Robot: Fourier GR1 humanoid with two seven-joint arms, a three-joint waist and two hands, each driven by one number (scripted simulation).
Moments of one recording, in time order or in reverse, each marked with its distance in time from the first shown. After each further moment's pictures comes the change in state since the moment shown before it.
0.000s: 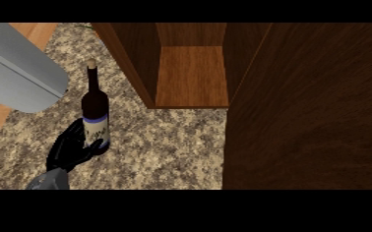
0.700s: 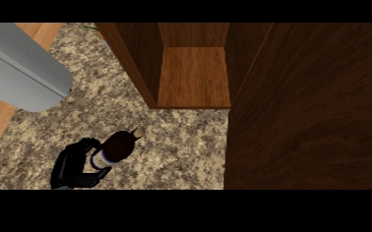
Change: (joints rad) left arm 0.132 -0.057 -0.056 -0.101 -0.036 0.102 -0.172; right arm 0.017 0.006 -0.001 0.004 0.017 0.004 -0.010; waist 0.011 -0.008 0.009
